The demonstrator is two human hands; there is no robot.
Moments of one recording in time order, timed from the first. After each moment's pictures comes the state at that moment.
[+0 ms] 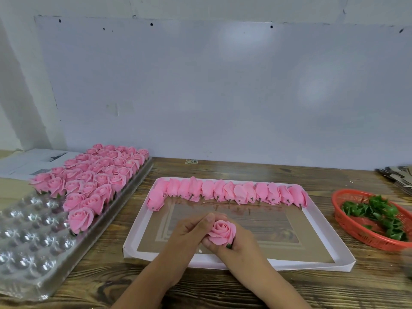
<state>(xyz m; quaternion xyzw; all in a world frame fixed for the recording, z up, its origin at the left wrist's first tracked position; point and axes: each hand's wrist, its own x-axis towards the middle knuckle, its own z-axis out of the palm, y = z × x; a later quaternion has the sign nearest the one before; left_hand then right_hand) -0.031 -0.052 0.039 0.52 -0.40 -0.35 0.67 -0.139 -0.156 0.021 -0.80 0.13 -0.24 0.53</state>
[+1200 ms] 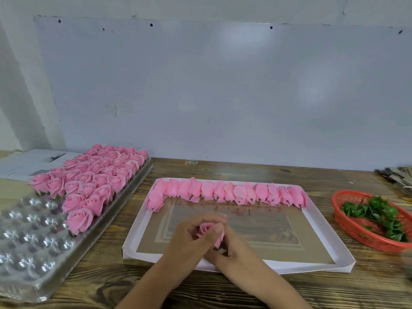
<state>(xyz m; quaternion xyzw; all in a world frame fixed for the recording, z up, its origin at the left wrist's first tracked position) -0.029 -0.055 0.029 0.58 -0.45 -0.22 0.65 -0.137 -0.155 0.019 -0.83 0.11 -0.17 0.52</state>
